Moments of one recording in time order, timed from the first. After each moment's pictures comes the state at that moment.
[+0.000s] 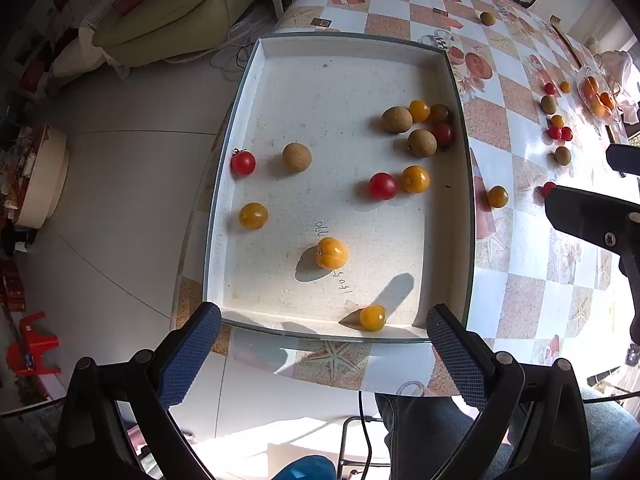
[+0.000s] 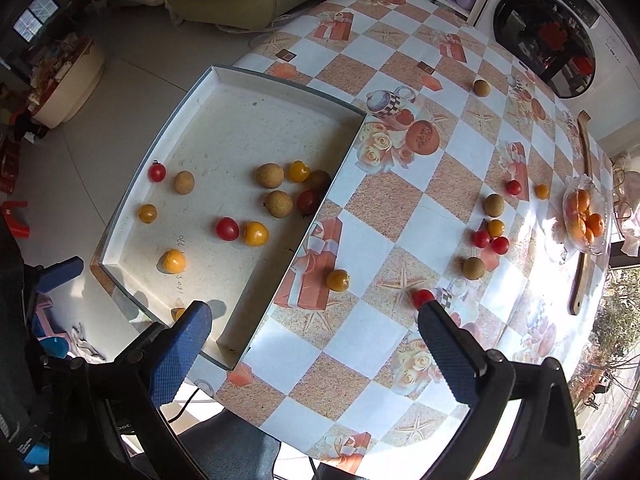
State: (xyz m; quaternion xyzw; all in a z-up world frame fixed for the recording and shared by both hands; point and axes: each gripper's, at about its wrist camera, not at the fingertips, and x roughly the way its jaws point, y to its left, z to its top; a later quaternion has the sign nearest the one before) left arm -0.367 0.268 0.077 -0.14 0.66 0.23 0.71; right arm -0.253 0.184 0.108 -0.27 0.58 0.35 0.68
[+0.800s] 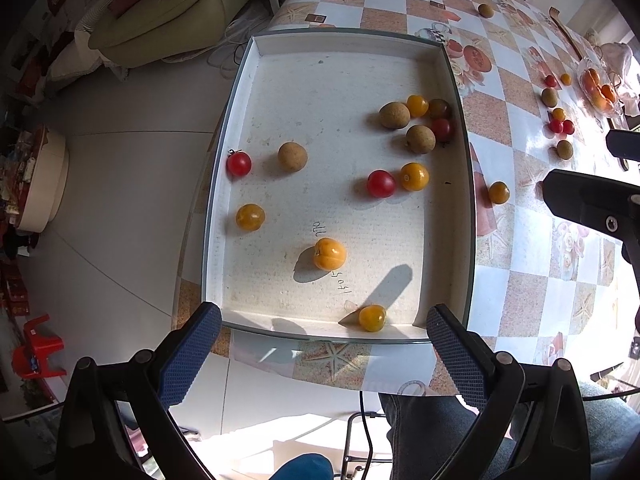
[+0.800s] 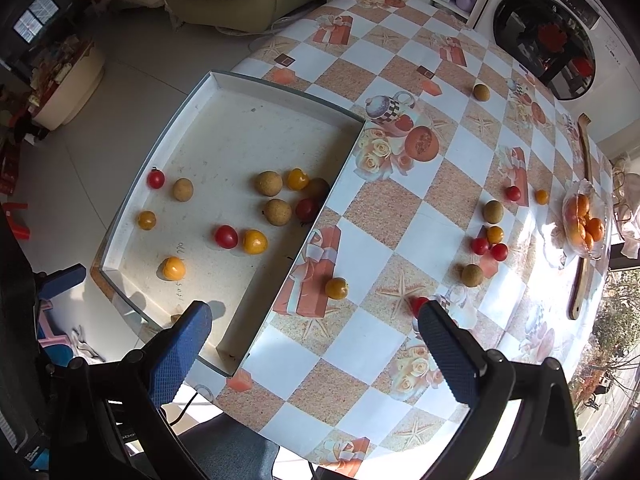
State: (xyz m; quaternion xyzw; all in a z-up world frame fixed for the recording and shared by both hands) left arm -0.361 0.268 0.074 -0.13 0.67 0.22 0.70; right arm -0.249 0.187 0.109 -0.27 0.58 0.35 0.68
